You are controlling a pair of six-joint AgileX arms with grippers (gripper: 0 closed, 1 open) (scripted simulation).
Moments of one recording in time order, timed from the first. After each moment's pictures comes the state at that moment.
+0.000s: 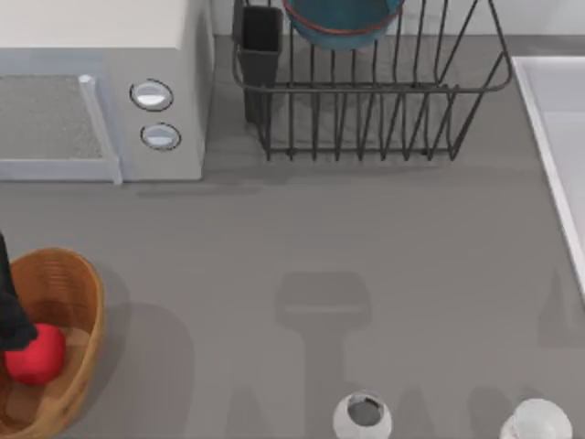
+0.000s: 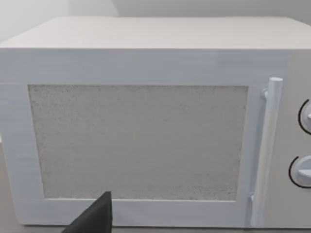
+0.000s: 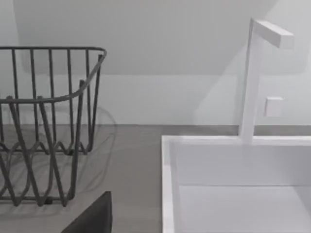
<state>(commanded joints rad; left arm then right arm) 0.00 0.00 0.00 0.00 0.00 0.00 0.00 0.00 0.00 0.00 0.00 0.00</state>
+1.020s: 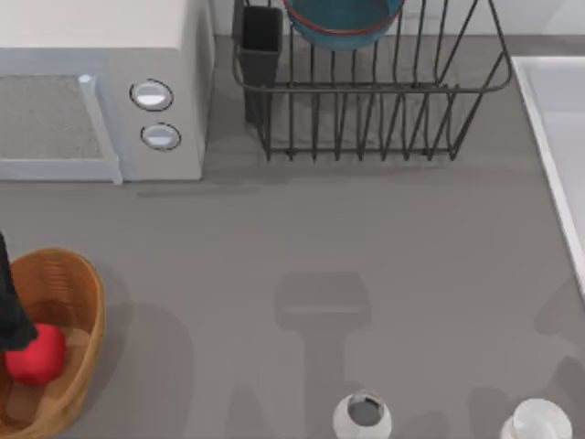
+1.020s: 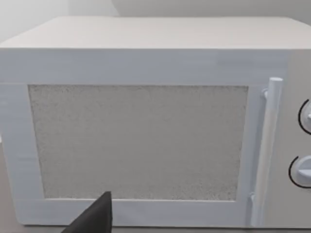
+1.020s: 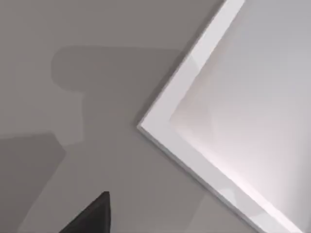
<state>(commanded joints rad) 0.00 0.00 0.00 0.00 0.00 0.00 -0.01 0.64 0.30 -0.43 -0.03 -0.75</state>
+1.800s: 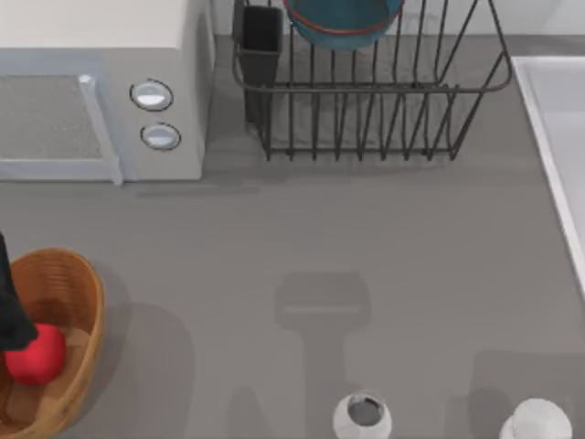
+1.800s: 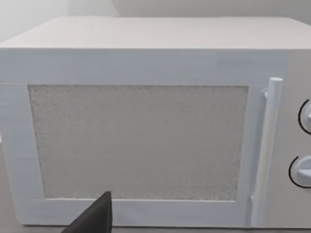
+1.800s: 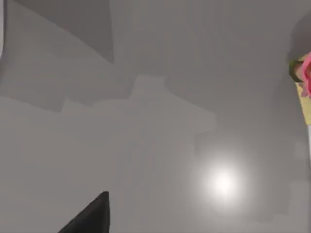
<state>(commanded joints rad) 0.00 0.00 0.00 0.00 0.00 0.00 -0.23 1.42 0.77 -1.04 0.02 -1.96</state>
